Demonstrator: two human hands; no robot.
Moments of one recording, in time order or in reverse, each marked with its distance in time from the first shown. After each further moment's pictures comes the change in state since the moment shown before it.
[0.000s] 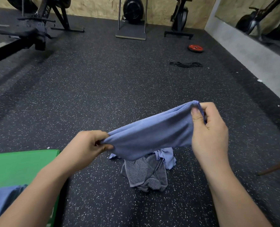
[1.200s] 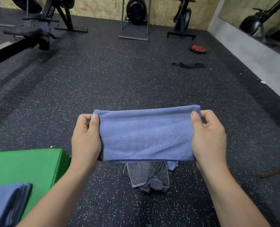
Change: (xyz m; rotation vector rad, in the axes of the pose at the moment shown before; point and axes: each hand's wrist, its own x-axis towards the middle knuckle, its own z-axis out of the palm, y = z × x) left_hand 0.005 0.043 0.013 -0.667 0.709 -0.440; right_hand -0.006 -0.001 0.015 0.084 -0.015 0.210
